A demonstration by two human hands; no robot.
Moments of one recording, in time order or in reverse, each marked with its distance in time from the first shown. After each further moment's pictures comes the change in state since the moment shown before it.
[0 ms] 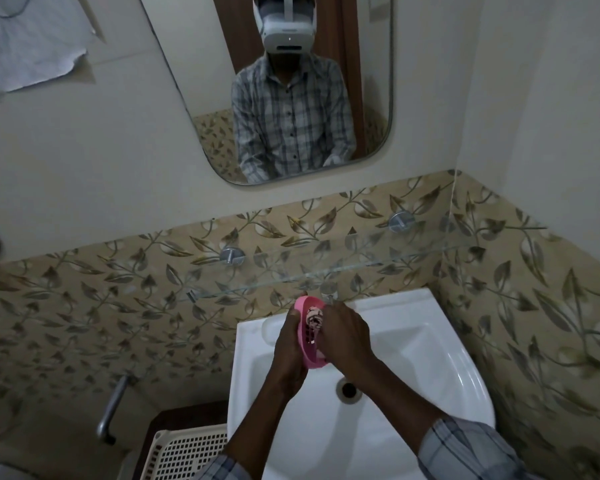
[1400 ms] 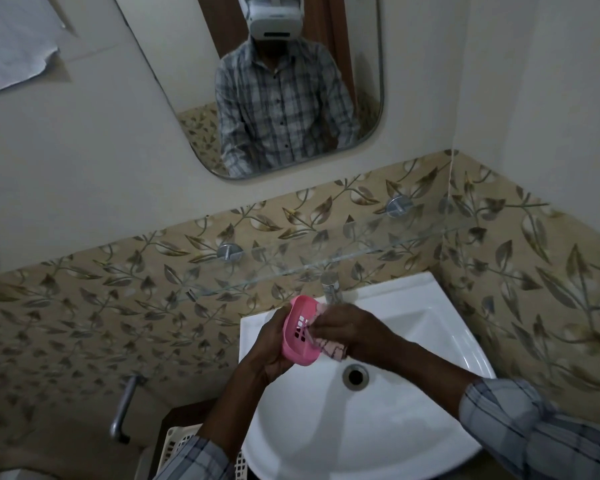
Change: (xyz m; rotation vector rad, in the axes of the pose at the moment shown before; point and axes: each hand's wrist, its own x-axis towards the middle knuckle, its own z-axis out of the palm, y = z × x) left_hand 0.016 0.027 -0.027 -0.049 -0.204 -0.377; right_hand 0.008 0.059 0.017 0.212 0.231 -0.965
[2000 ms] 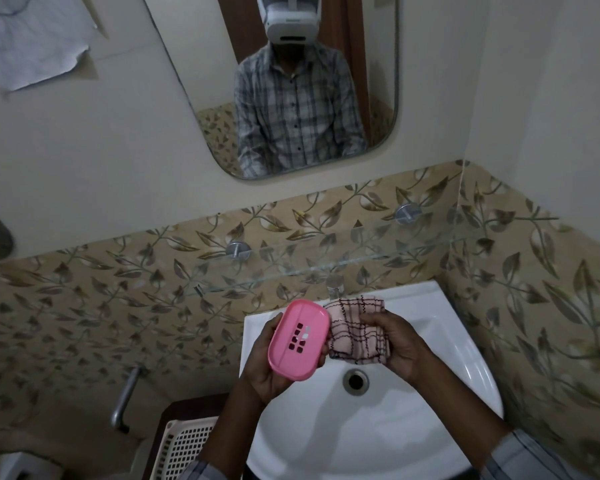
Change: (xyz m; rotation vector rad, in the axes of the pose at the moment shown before) left_hand -0.034 -0.017 -0.015 -0.354 -0.393 -0.073; right_hand -0.021 -0.002 -0.016 1.562 0.484 1.460
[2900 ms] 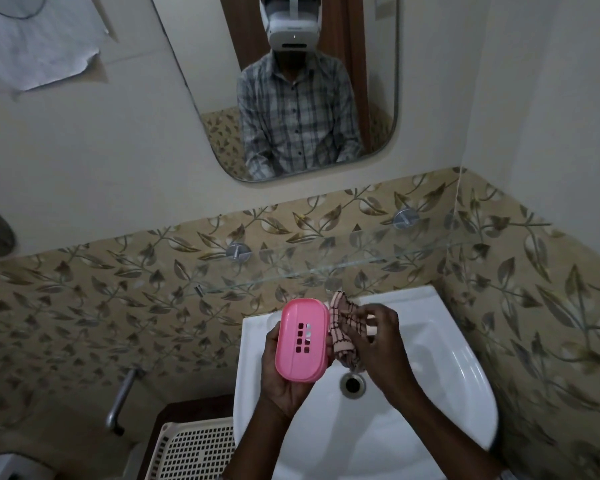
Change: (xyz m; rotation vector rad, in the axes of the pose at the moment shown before) left_hand 0.006 -0.042 0.014 -0.227 0.062 0.298; right_hand -0.043 0.015 0.028 -0.691 0.201 -0.579
